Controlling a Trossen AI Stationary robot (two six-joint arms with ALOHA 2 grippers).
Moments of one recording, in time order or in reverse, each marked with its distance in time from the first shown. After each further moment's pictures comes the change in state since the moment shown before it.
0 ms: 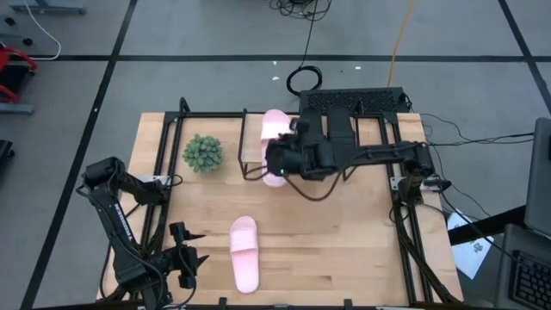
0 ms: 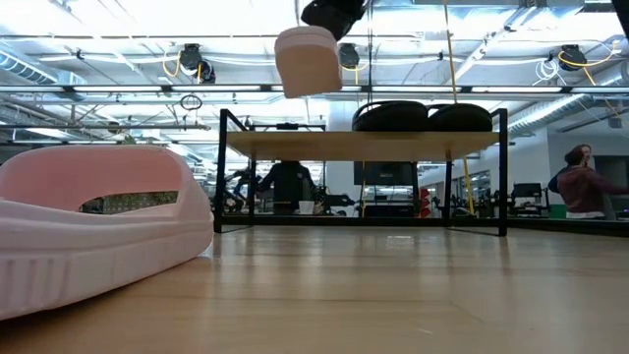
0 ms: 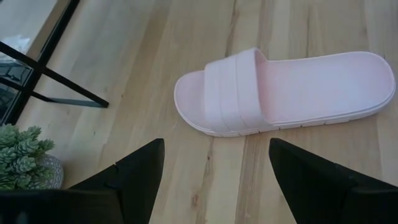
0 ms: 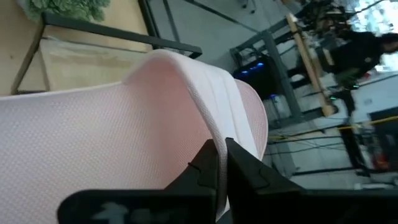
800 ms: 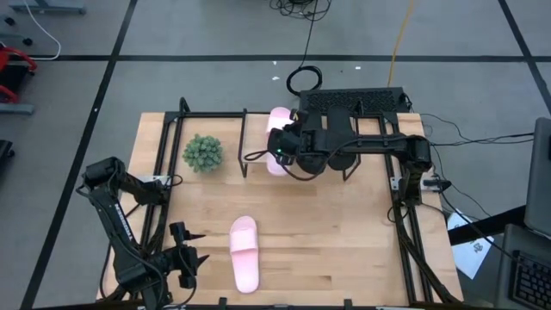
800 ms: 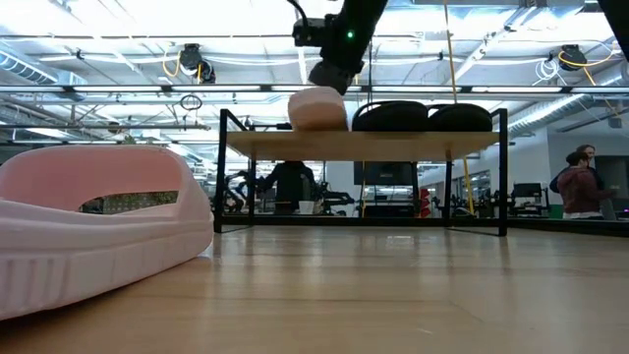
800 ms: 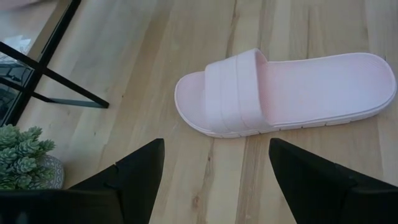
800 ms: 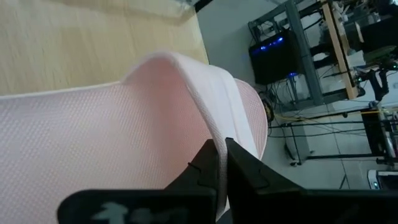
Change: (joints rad) left arm 0.002 0.000 0.000 0.000 -0.004 0.000; right arm -0.168 -0.001 -0.163 0.142 -0.155 -0.081
